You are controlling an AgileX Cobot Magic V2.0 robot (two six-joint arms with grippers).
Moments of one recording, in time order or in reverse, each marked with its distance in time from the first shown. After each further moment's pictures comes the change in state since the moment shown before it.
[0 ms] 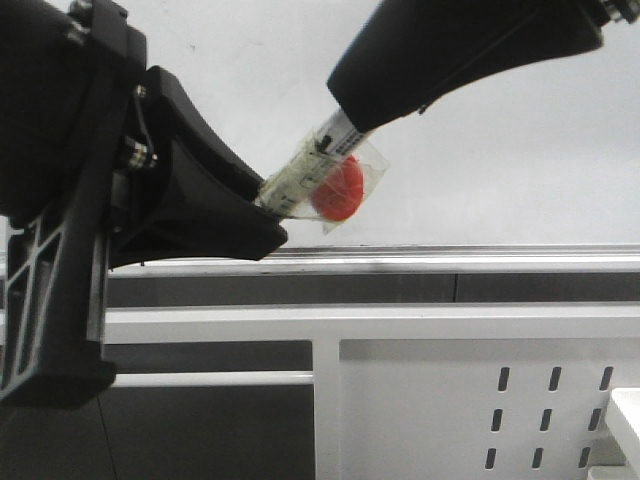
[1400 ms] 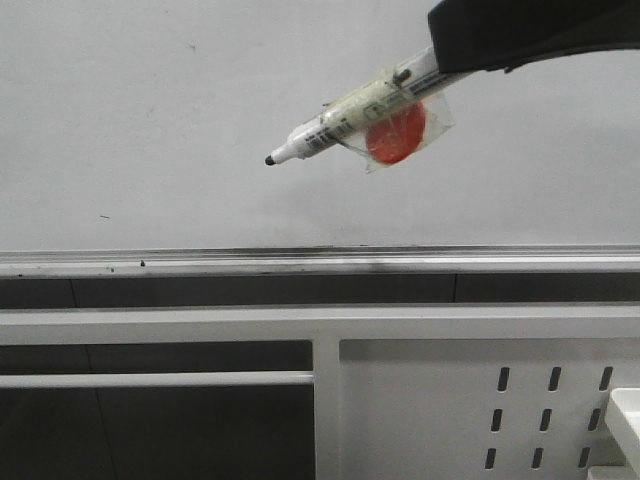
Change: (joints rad) left arm 0.196 -0.587 0.057 0.088 0.392 -0.340; right arm -0.049 -0.207 0.261 0.158 -0.335 0.082
